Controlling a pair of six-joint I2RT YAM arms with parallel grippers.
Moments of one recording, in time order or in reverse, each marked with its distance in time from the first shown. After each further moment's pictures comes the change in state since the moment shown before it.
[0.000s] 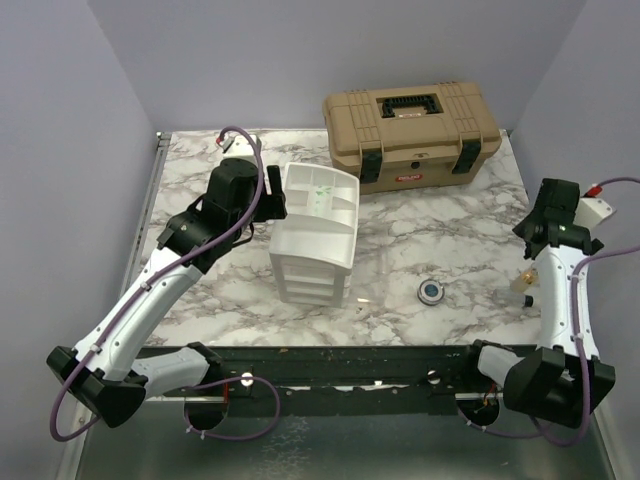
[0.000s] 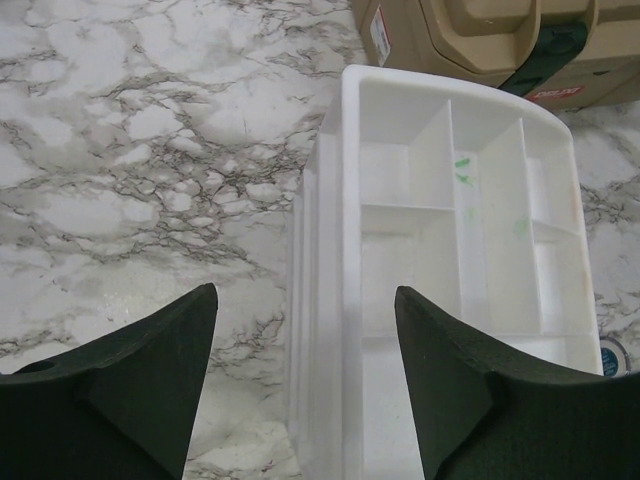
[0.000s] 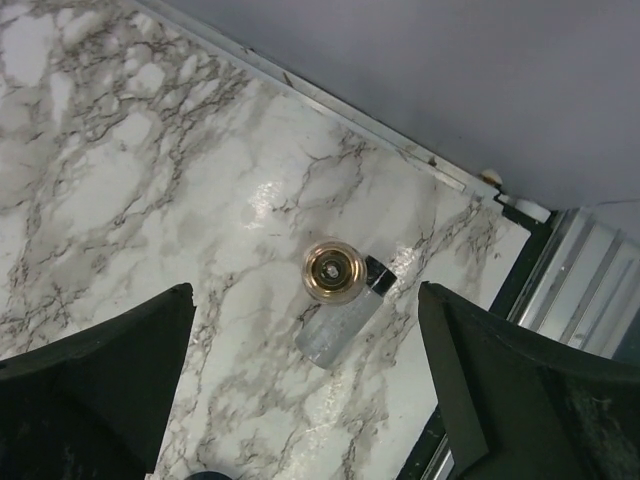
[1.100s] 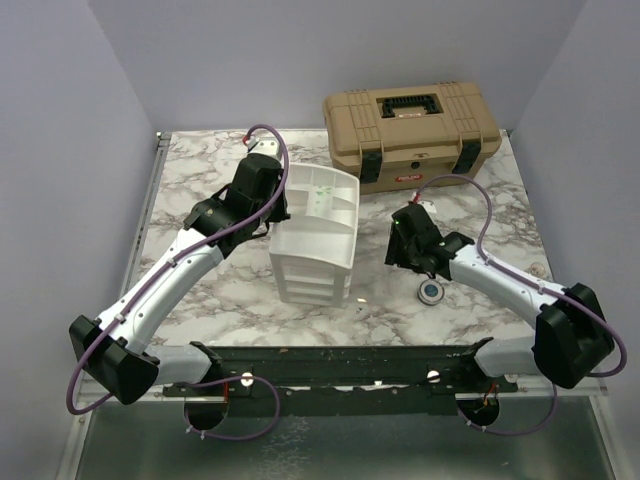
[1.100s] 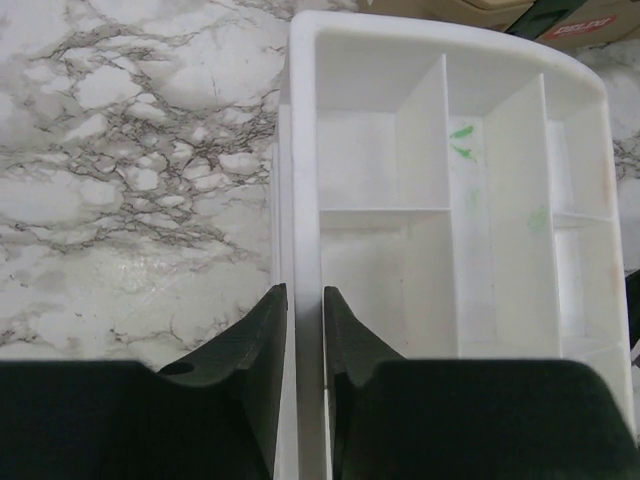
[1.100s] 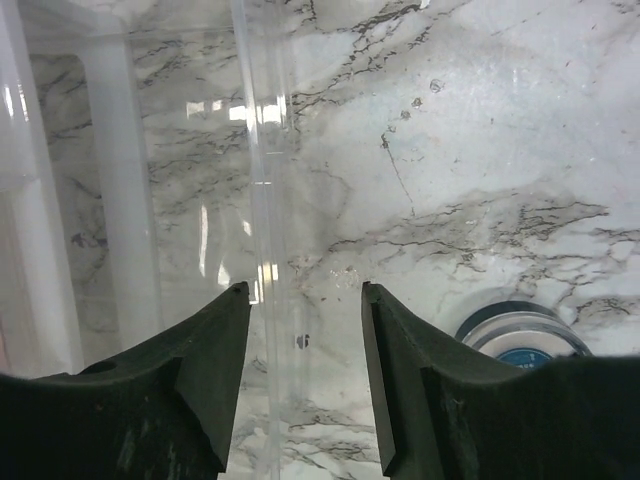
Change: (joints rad) left arm -0.011 0.140 0.019 0.005 0.054 -0.008; right arm 0.852 0.245 -0.219 0.374 -0.349 0.123
